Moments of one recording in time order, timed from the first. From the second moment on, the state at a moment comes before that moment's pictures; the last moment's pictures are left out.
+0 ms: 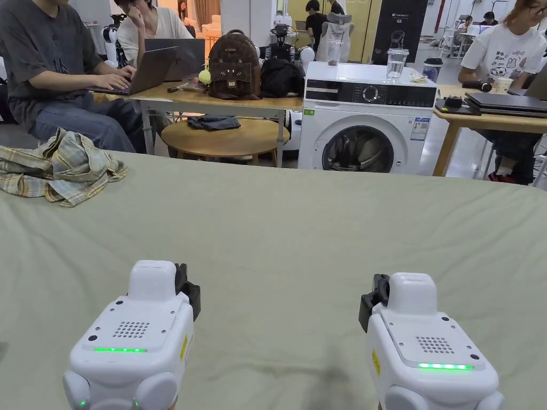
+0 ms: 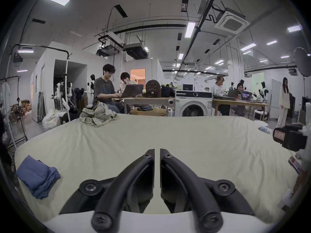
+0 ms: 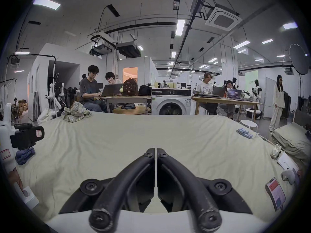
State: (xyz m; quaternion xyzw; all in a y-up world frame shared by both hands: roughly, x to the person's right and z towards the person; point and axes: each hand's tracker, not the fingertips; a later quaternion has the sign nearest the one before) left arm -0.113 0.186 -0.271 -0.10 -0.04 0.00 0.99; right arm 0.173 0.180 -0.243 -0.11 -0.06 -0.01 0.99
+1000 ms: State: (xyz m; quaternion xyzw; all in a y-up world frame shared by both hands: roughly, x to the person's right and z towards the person) left arm -0.130 0.204 -0.271 -0.07 -0.08 0.02 0.99; right arm 0.180 0.197 -0.249 -0.09 -0.07 -0.05 0.99
